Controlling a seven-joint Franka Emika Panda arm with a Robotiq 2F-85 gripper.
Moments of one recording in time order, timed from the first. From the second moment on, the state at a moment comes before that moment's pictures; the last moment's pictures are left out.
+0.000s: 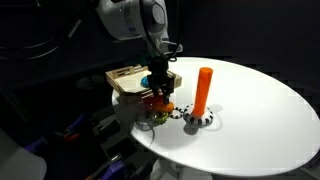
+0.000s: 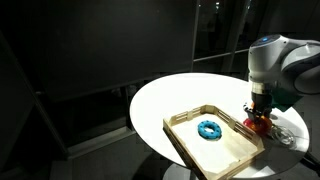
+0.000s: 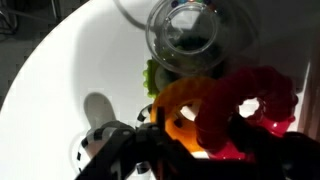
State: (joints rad) arm 0.10 0.25 -0.06 -2.44 -0.47 2.46 0.56
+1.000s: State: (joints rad) arm 0.12 0.17 -0.07 -2.42 -0.46 2.45 0.58
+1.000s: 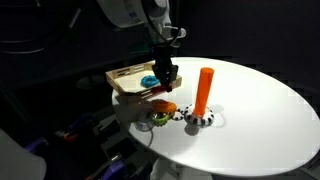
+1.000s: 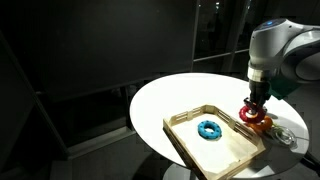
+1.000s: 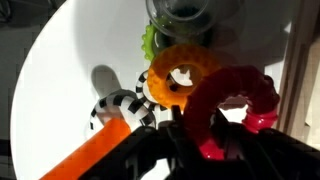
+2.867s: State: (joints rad) arm 0.13 0.16 0.05 -2.38 -0.13 2.55 0.45
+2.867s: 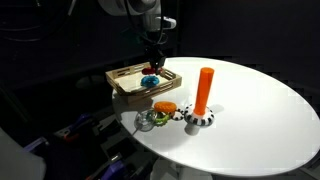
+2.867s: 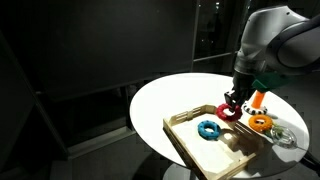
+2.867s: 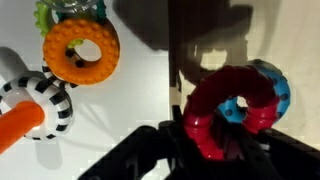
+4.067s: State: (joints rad) arm 0.17 0.39 0.07 -2.26 0.09 2.73 0.35
